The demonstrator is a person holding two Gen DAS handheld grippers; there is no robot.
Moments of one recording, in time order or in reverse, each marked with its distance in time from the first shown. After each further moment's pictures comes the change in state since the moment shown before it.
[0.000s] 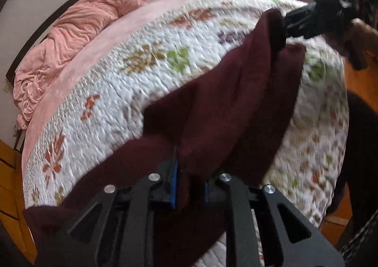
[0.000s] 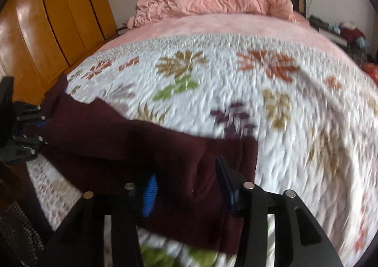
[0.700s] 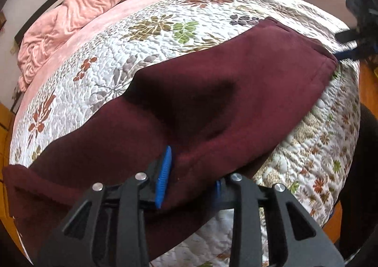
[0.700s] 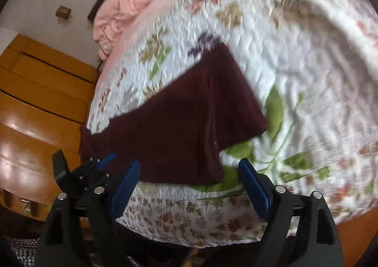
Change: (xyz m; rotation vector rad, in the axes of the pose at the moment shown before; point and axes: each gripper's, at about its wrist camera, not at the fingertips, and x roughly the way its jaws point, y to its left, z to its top) left arm 0.026 -0.009 -0.017 -0.189 0.055 0.010; right arm -0.028 -0.022 -0.060 0.612 0.129 0.239
